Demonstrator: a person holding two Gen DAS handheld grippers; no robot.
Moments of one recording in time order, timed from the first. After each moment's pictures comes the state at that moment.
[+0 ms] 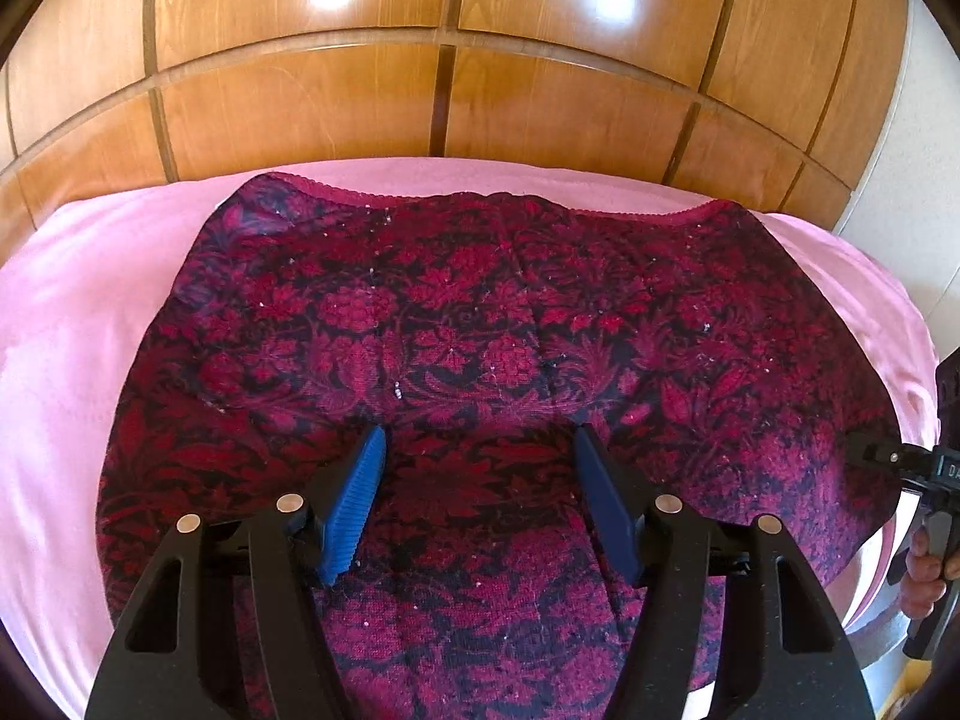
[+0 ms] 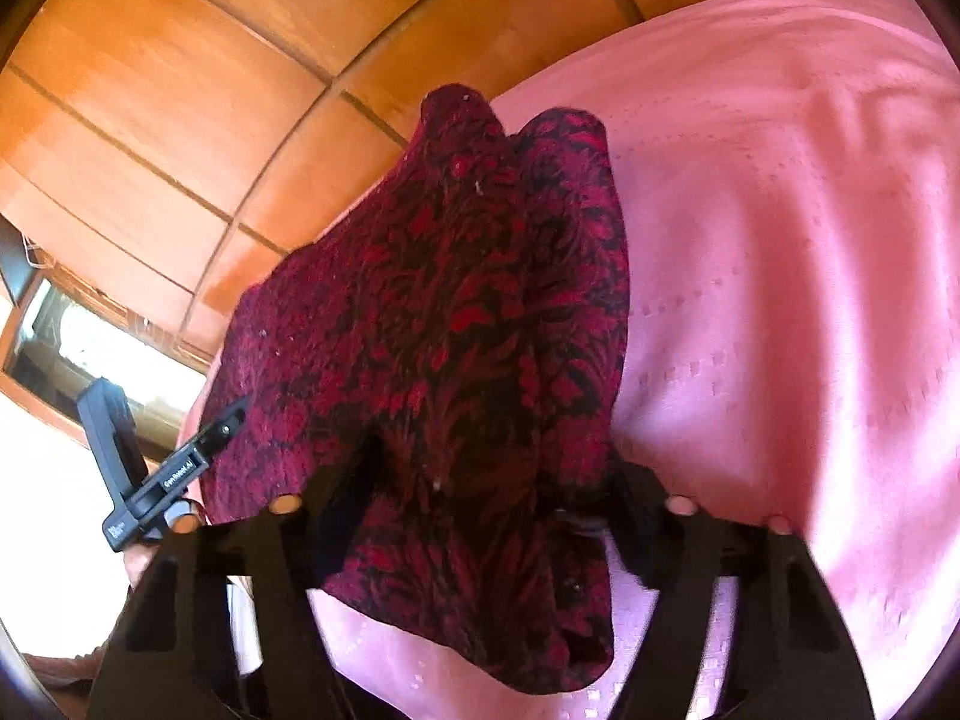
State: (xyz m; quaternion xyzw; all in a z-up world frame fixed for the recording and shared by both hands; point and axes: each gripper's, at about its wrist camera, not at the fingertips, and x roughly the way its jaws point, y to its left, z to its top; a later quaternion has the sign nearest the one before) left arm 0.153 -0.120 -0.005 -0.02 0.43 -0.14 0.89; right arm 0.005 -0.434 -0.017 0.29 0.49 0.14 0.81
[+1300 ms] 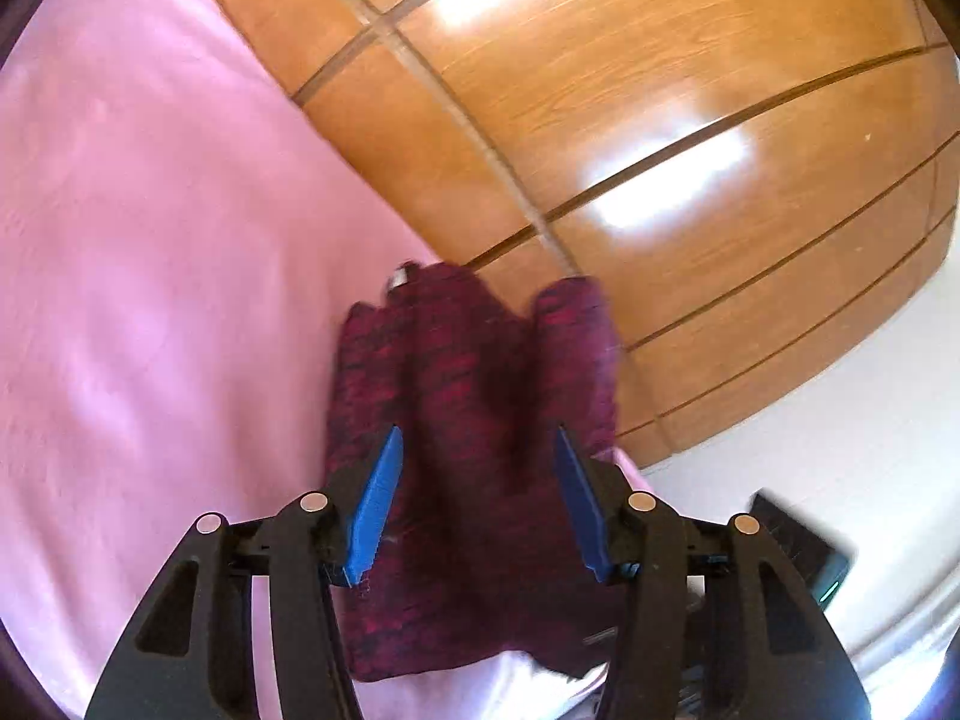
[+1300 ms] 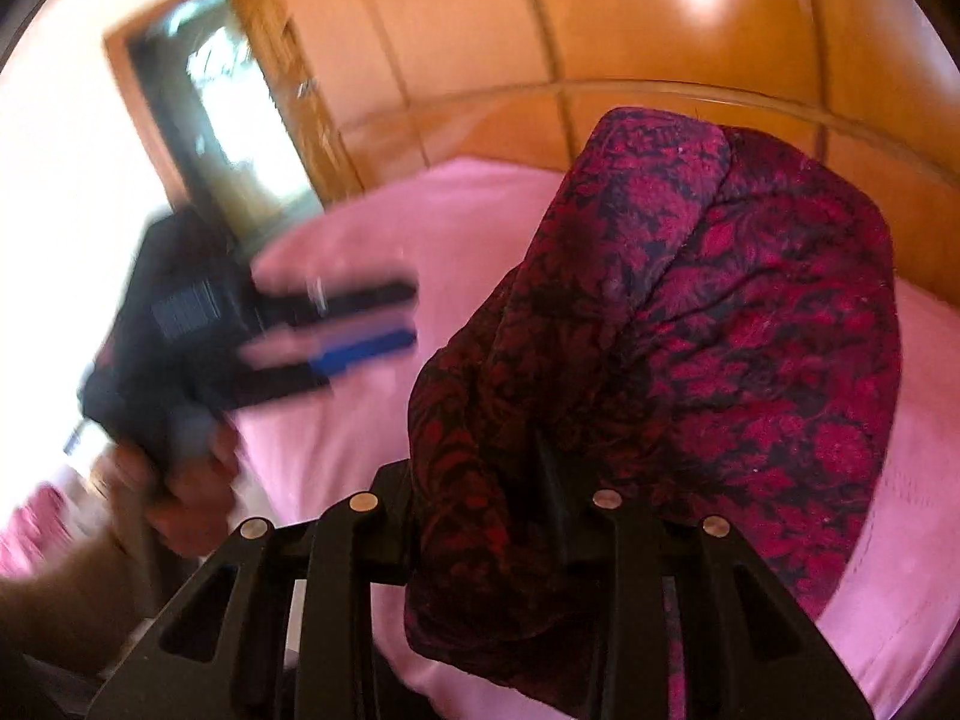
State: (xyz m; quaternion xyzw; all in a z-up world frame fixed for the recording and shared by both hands) left arm 0.087 0.127 0.016 -0.41 0.33 -0.23 0.82; right arm 0.016 -0.103 0.049 -0.02 0.43 0.35 0.83
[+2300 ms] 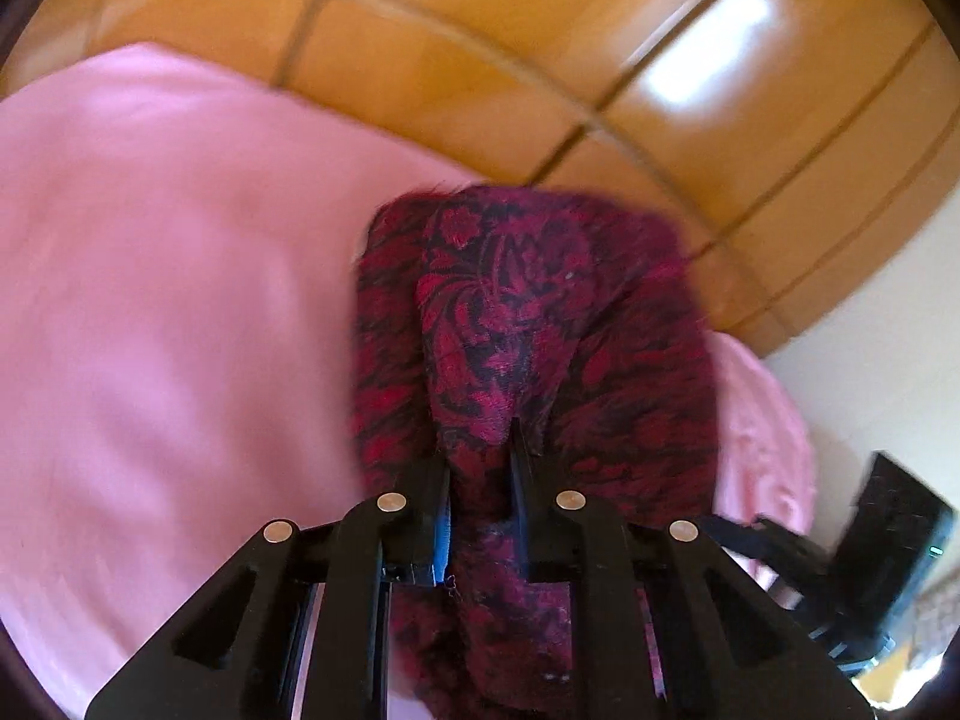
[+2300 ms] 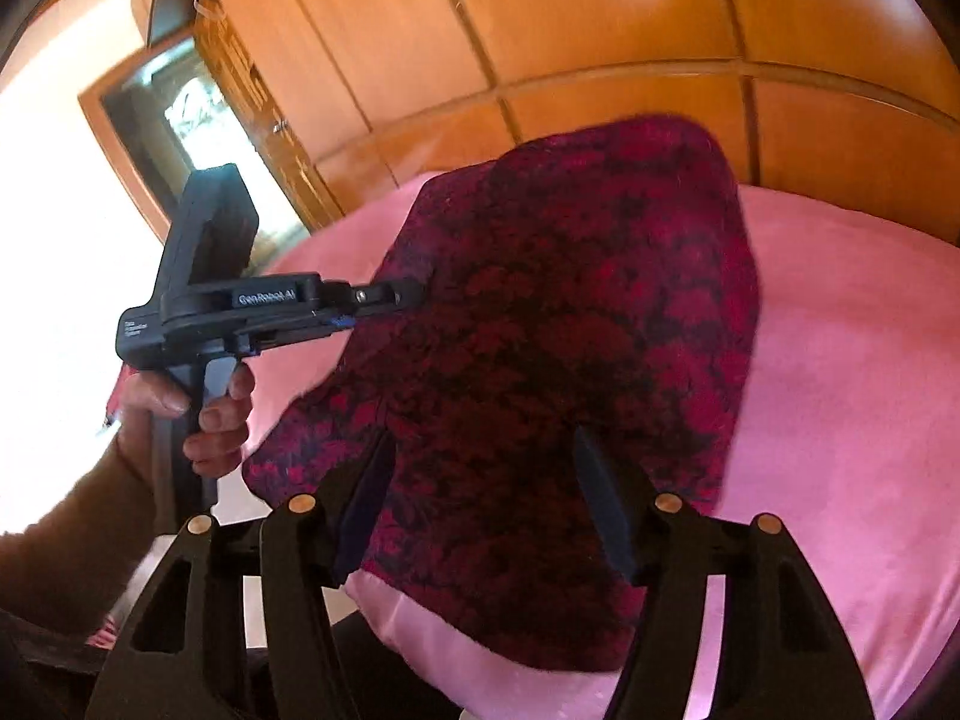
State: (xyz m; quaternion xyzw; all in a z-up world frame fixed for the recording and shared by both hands) left arm 0.147 0.068 0.005 -0.23 0.45 -0.16 0.85; right arm 0.047 -0.188 0.035 0.06 0.44 0.33 0.83
